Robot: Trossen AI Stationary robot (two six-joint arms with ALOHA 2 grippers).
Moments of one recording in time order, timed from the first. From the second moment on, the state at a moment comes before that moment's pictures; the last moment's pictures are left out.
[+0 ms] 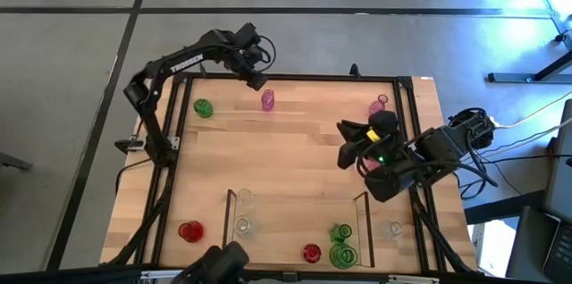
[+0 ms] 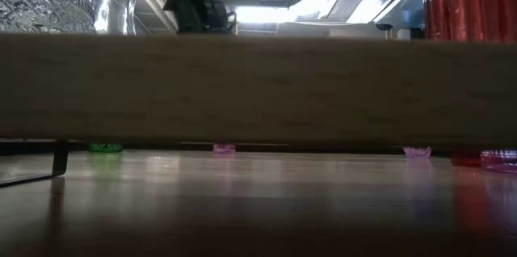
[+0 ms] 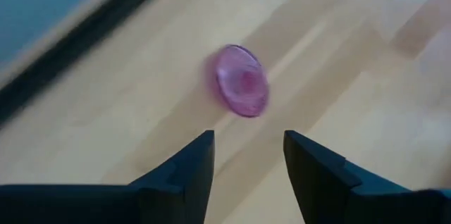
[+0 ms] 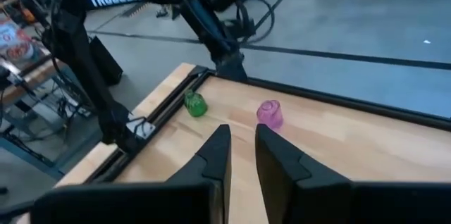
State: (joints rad) left arm 0.75 1.79 1.62 -1.06 0.22 -0.15; right arm 0.55 1.63 2.07 -1.44 1.09 1.35
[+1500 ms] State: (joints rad) left arm 0.61 1.87 1.63 -0.88 0.00 -0.50; right arm 0.62 1.68 2.07 -1.33 1.11 1.27
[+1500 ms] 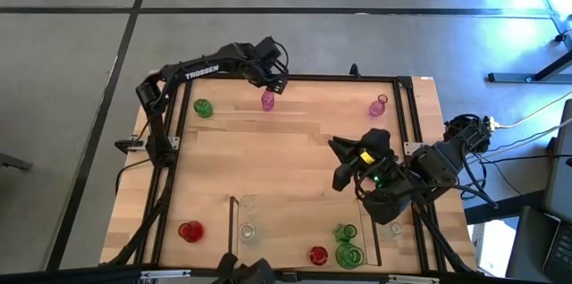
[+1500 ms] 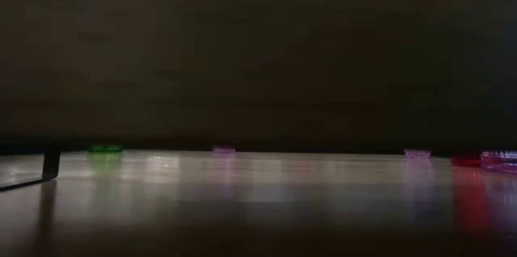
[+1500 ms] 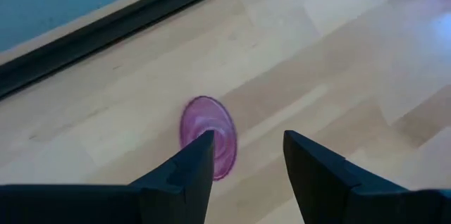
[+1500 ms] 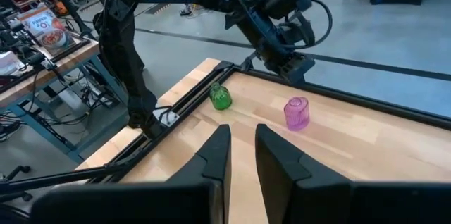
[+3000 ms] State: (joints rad) left arm 0.60 1.91 1.63 -0.94 0.16 -0.40; right arm 0.62 1.68 2.07 -1.29 1.08 1.25
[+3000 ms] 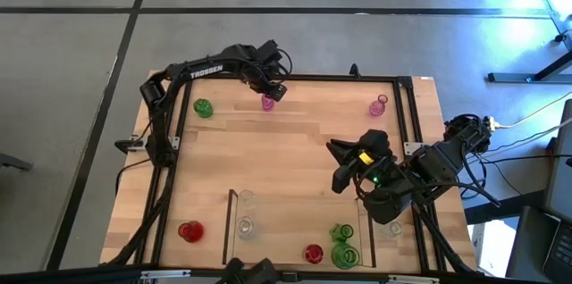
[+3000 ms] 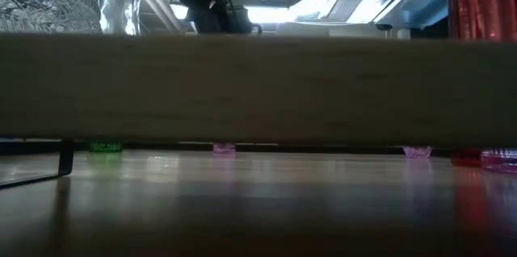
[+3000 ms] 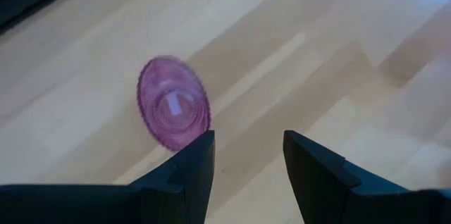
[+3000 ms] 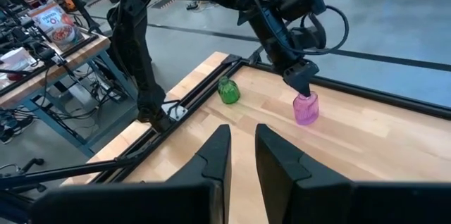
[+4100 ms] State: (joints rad) left arm 0.49 1.99 1.63 -0.87 -0.20 -0.71; right arm 0.62 1.68 2.07 -1.25 0.97 1.25
